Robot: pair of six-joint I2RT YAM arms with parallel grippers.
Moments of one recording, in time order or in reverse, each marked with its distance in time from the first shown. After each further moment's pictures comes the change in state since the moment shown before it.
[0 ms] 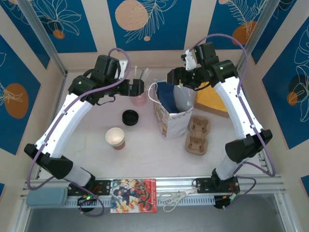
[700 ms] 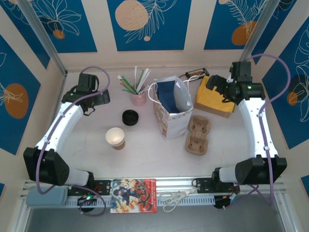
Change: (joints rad) left arm 0.364 -0.114 -0.579 0.290 -0.320 0.042; right arm -0.380 -0.314 -0.551 0.196 0.402 0.058
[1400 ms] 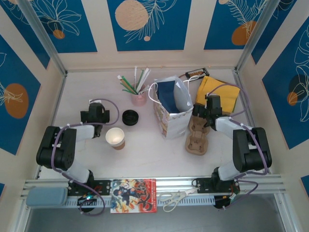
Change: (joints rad) left arm 0.032 0.181 -0.664 1.106 -0.156 0.284; right arm 0.113 0.165 -0.782 1.065 0.152 -0.289
